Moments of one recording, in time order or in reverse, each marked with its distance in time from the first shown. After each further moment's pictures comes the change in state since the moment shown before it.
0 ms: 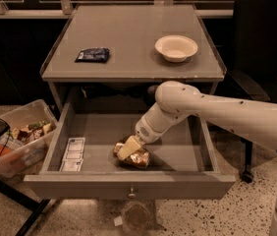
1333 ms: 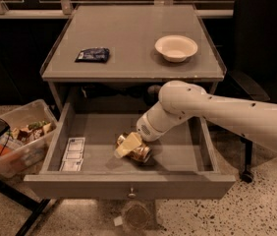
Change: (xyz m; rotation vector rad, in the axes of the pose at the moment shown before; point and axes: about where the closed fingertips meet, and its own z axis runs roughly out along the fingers) arm -0.008 0.004 -0.020 0.061 -0.078 0.022
